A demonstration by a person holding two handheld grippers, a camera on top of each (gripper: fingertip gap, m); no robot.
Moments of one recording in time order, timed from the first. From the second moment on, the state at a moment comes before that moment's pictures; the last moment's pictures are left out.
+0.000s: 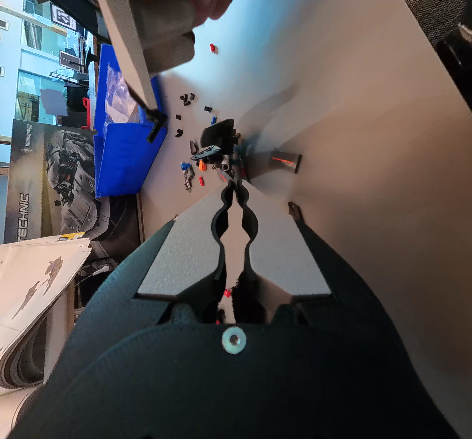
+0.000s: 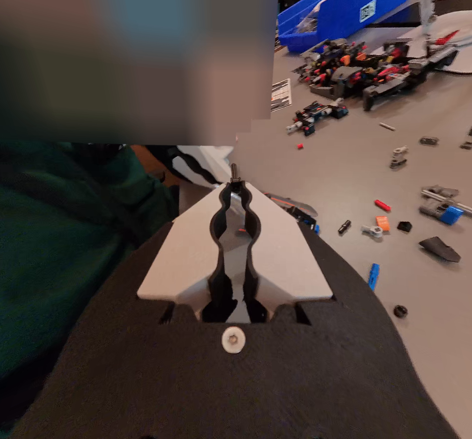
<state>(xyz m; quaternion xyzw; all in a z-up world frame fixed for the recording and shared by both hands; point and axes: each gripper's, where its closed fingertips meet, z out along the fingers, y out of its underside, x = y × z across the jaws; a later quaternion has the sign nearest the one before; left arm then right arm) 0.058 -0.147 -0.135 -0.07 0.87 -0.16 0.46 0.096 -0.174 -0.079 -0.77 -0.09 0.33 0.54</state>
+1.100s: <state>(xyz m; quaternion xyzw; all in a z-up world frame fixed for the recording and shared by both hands) 0.062 -0.158 -0.132 -0.05 0.87 -0.16 0.45 0.153 -0.153 -0.086 -0.78 0.05 0.15 0.61</state>
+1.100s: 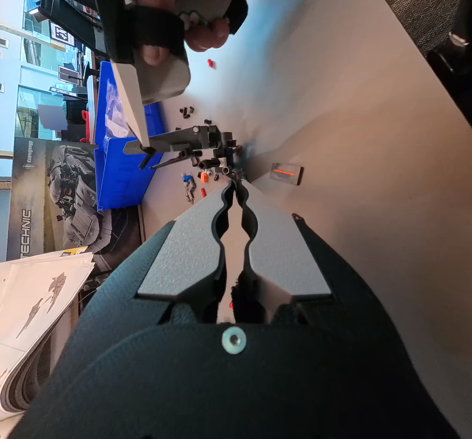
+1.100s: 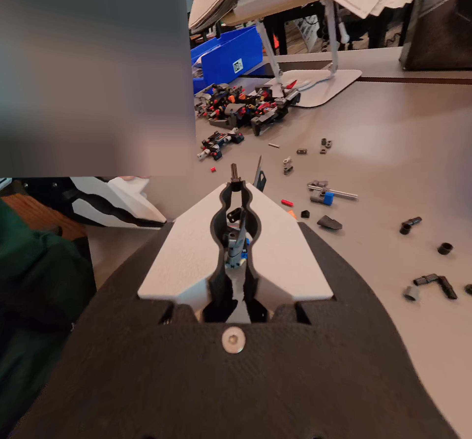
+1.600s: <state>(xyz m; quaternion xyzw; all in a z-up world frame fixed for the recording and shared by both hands) 0.064 -0.162 -0.131 -0.06 0.88 -0.18 0.44 0.110 -0.178 -0.085 -0.77 -0.02 0.20 0.60</state>
